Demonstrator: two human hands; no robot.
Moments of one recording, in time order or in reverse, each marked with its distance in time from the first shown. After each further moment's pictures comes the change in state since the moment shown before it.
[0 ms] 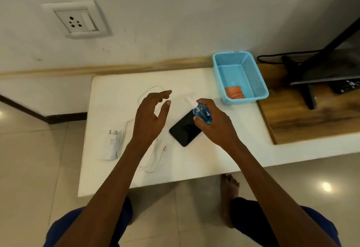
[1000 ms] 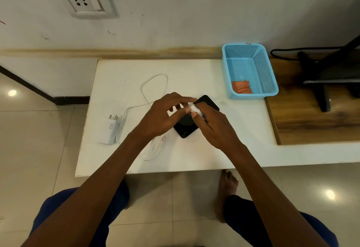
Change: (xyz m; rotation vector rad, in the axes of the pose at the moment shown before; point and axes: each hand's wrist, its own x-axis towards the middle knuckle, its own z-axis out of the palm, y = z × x) left_hand -0.010 0.021 0.007 -0.119 -0.390 0.012; right_hand -0.016 -0.001 0.007 0.005 -0.060 -0.226
